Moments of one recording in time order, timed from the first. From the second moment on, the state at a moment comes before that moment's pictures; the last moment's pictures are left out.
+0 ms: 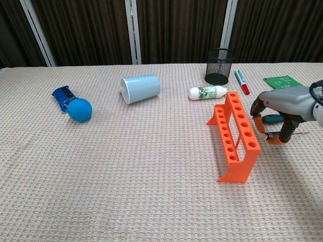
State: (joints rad) left arm -0.14 -1.02 -0.06 -1.73 1.42 1.42 0.16; right arm 0.73 -1.43 0.11 -1.66 -0.75 1.02 -0.68
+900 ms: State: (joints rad) left arm -0.15 -1.01 -0.04 -1.78 1.45 1.40 0.19; right arm 0.43 -1.04 0.56 -1.80 -1.21 0.46 0.84
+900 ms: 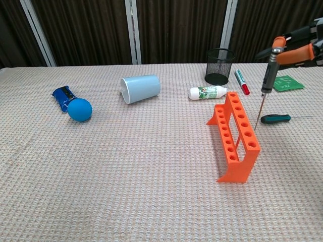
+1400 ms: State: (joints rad) left arm -0.15 -1.01 -0.05 -1.79 1.44 1.40 0.19; right arm 0.44 -0.98 0.52 -1.76 -1.55 0.55 1.29
